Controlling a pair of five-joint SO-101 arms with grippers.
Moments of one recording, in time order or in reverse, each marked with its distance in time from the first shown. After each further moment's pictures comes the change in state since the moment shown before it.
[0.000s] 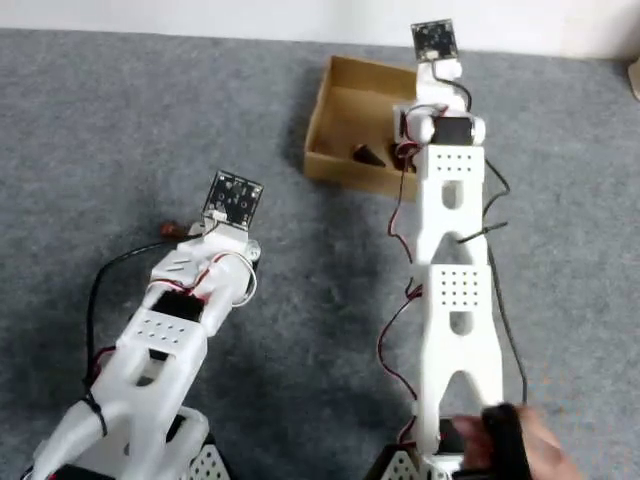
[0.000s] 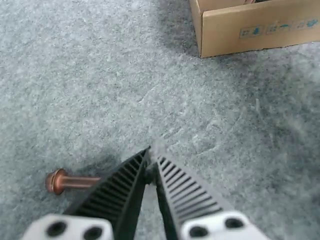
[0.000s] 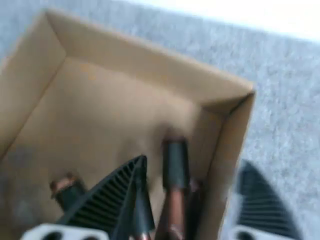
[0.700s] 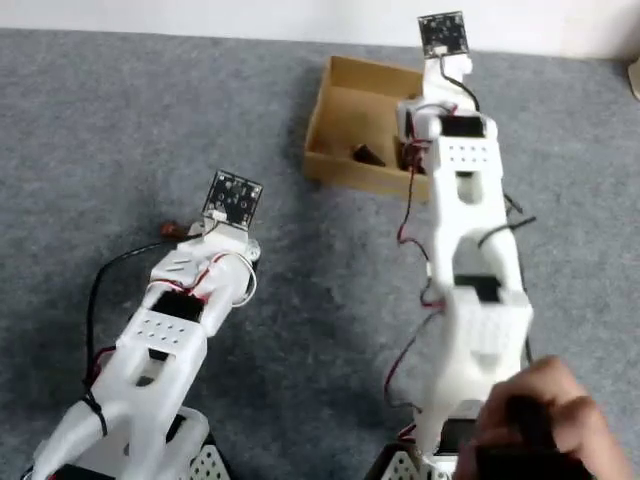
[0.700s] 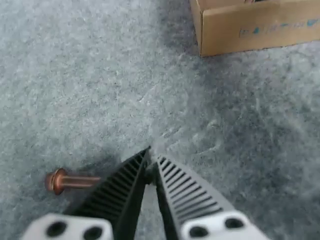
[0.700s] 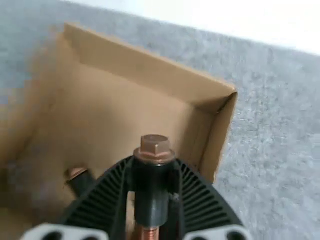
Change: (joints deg) left arm 0.0 0.0 0.0 0.0 0.0; right arm -0.3 -35.5 57.0 -25.1 0.0
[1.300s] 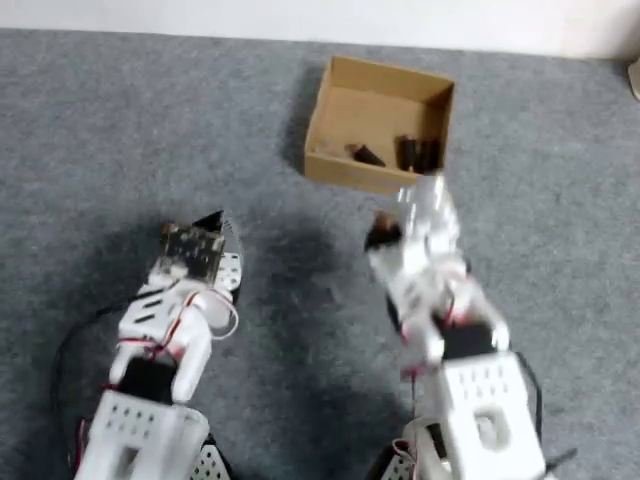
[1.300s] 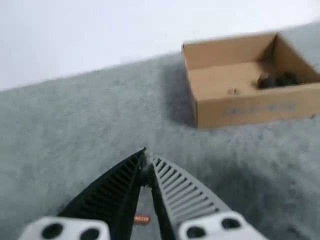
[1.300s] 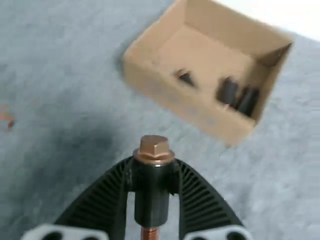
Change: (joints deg) left arm -0.2 -39.8 13.7 7.6 0.0; right arm -10.6 -91.7 92.5 -9.4 0.0
